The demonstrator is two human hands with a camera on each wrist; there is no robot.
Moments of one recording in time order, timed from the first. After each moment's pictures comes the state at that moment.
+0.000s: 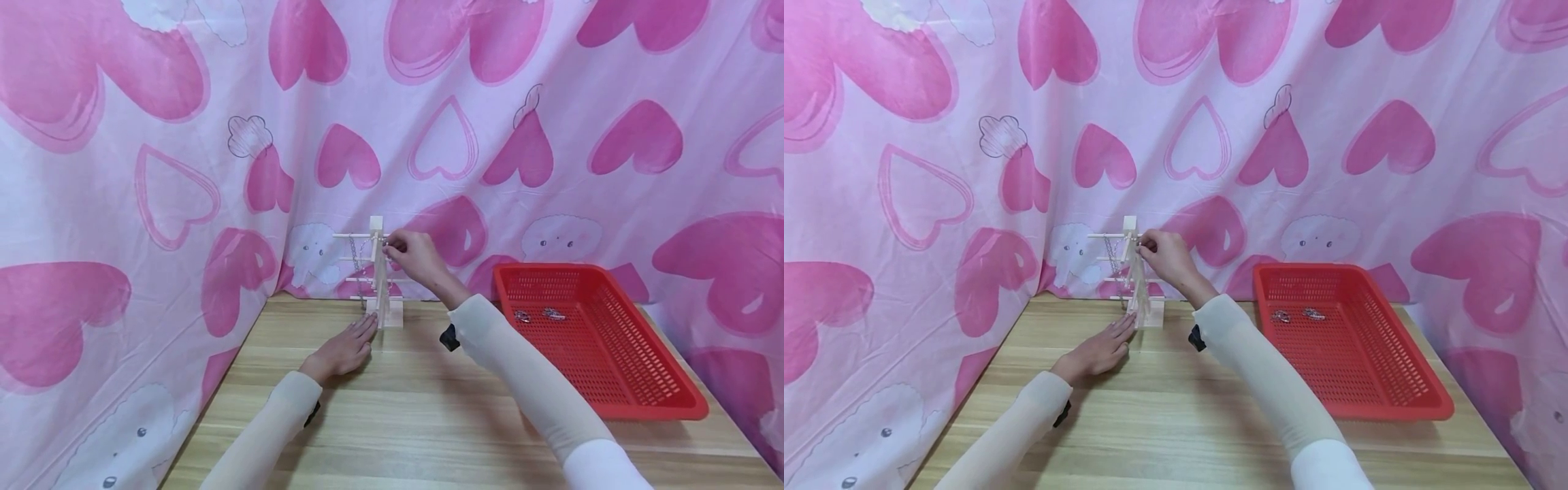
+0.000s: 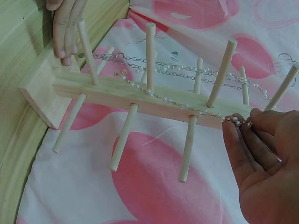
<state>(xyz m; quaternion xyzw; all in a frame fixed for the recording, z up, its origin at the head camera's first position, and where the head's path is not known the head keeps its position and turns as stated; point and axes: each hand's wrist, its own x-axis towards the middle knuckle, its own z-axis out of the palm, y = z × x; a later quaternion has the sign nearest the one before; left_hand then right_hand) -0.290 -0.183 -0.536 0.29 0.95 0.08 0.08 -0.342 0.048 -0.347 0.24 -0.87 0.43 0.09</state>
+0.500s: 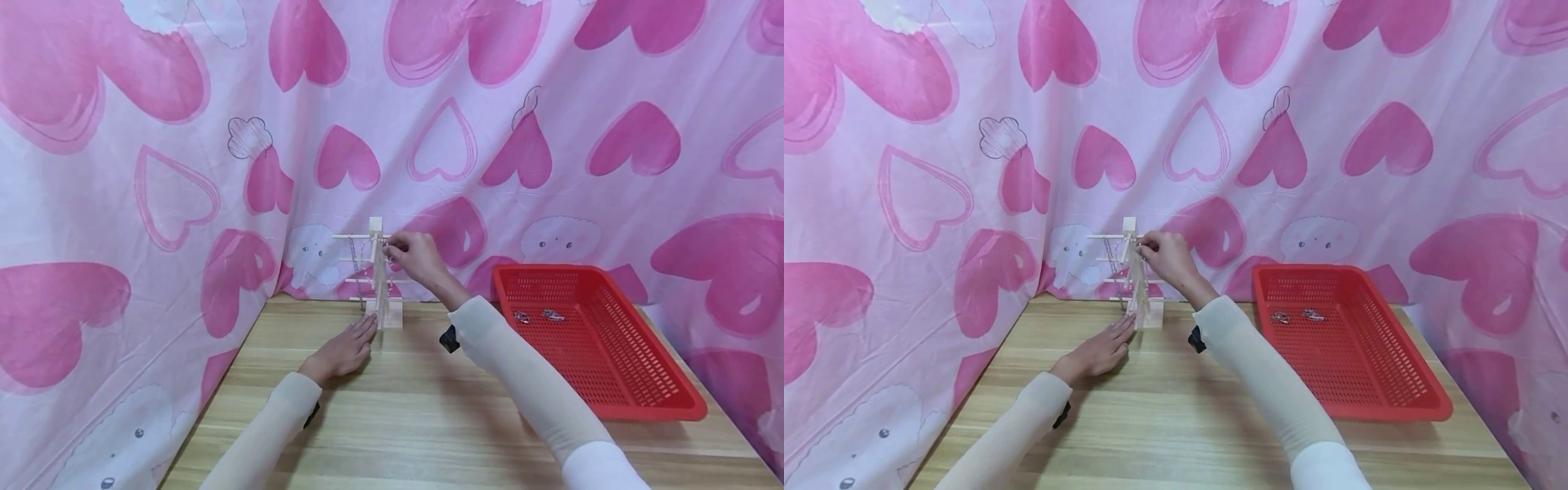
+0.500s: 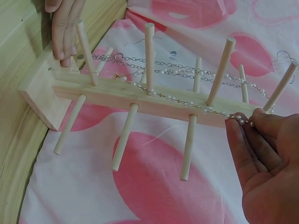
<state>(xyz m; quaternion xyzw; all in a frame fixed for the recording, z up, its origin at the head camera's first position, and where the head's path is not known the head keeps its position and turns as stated) -0.287 -0.182 -0.532 0.30 0.95 0.09 0.07 -0.341 0.048 -0.348 0.23 -0.86 0.45 0.11</state>
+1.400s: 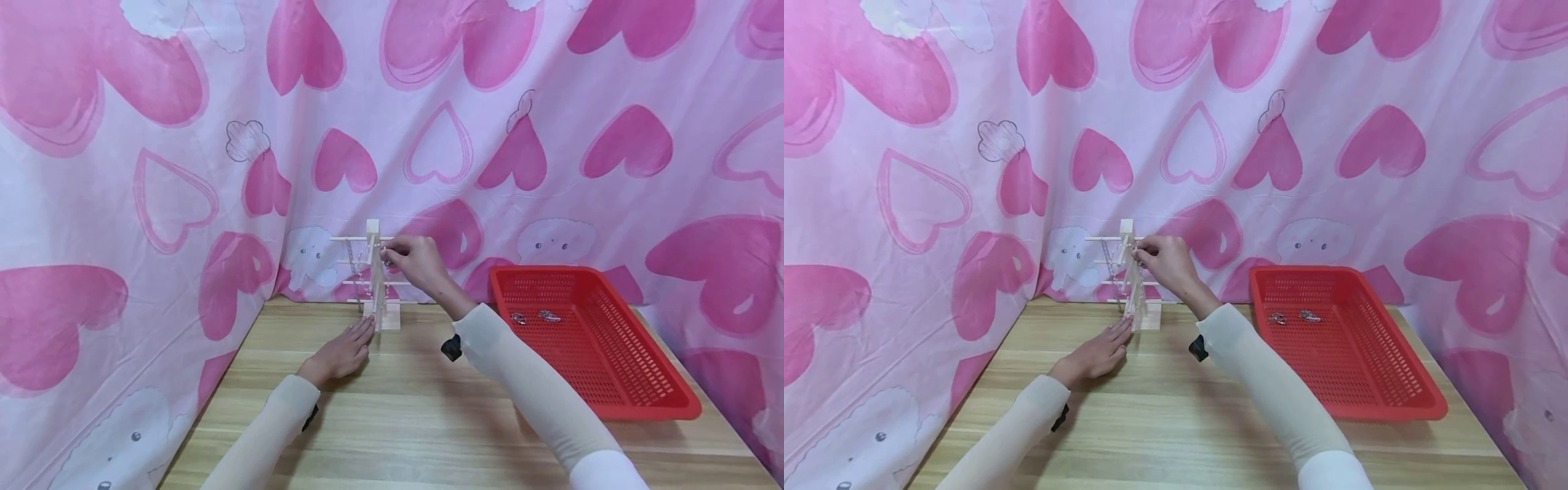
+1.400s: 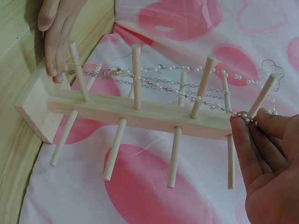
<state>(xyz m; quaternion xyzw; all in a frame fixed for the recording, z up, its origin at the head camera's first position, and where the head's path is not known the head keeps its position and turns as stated) -0.289 -0.183 -0.541 0.29 0.95 0.08 0.07 -0.322 0.054 -0.344 0.24 -0.84 0.47 0.14</state>
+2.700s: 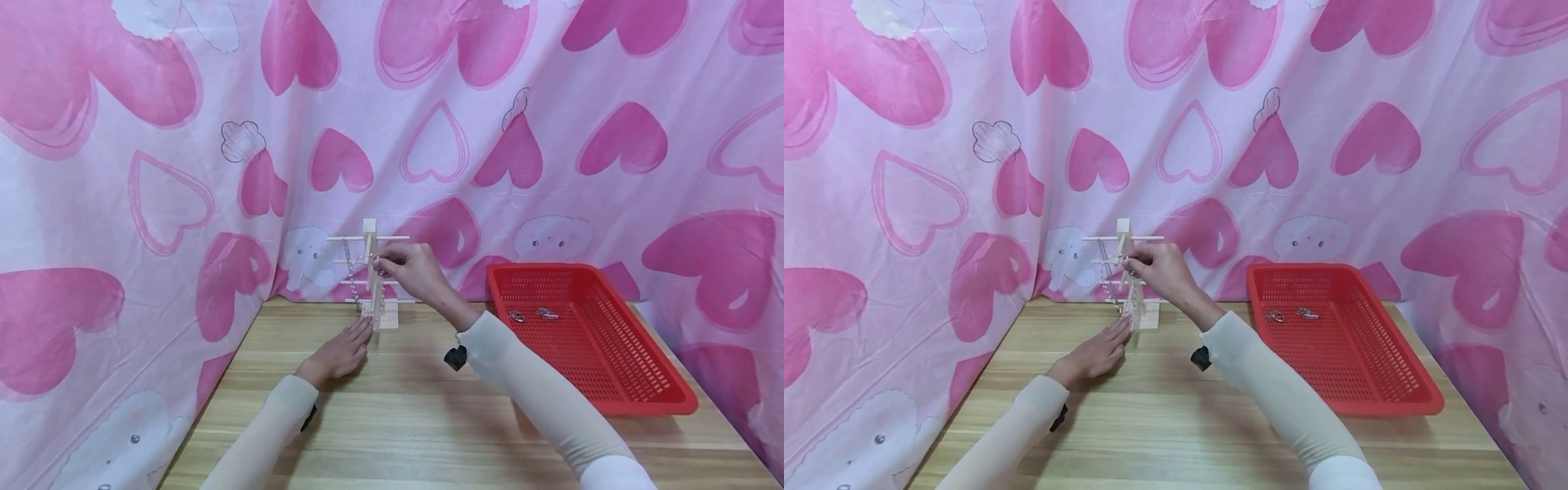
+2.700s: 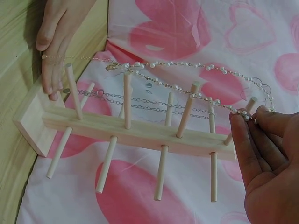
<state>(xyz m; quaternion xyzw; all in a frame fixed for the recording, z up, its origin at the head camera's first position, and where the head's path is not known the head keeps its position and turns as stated) -0.288 -0.179 -0.538 0.28 0.95 0.08 0.08 -0.298 0.058 -0.341 0.30 -0.80 0.50 0.13</state>
